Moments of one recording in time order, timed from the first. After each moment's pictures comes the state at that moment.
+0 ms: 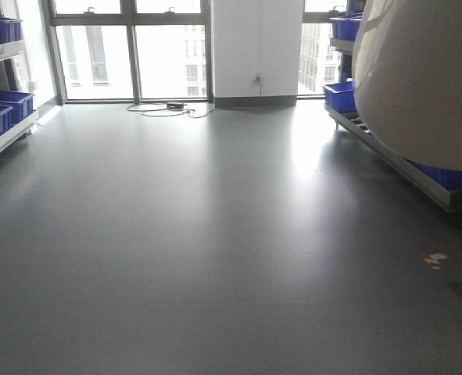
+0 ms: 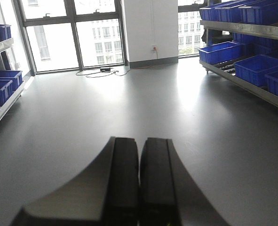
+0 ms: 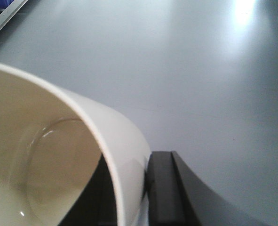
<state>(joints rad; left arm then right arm) -0.16 -0.01 0.01 -0.04 0.09 0.10 0.39 0.69 -0.64 -0.24 0.44 0.39</state>
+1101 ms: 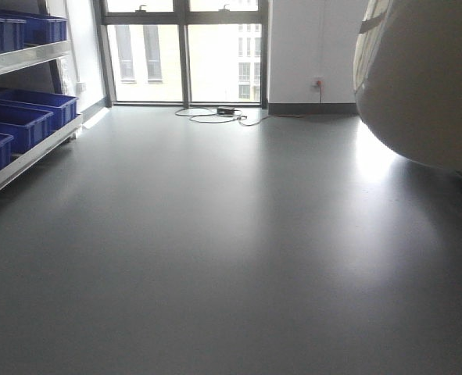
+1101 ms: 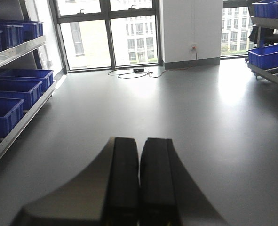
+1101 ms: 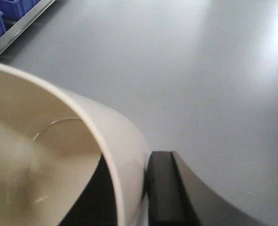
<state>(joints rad) -0.16 -0.01 0.01 -0.04 0.09 0.10 0.39 0.69 -0.64 -0.24 0.44 0.39</state>
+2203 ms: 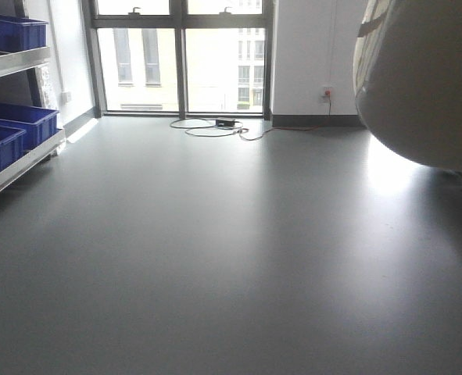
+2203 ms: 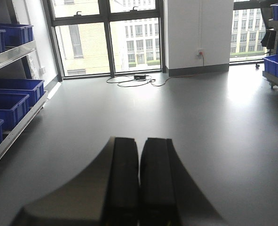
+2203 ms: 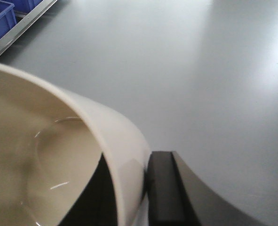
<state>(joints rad) -0.16 -0.01 0.01 -0.04 0.09 0.10 0.39 0.69 -0.64 -0.24 0.44 0.39</state>
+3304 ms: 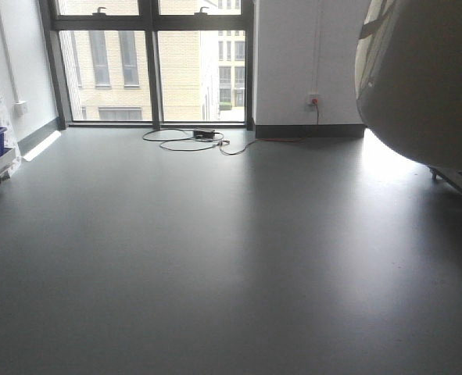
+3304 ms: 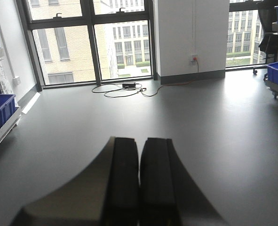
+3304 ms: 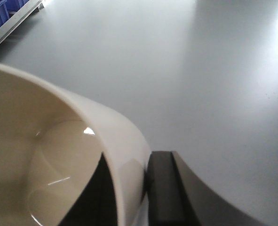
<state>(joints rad) -0.16 -0.01 0.01 -0.04 0.09 0.10 0.39 0.69 -0.64 -0.24 0.44 0.39</state>
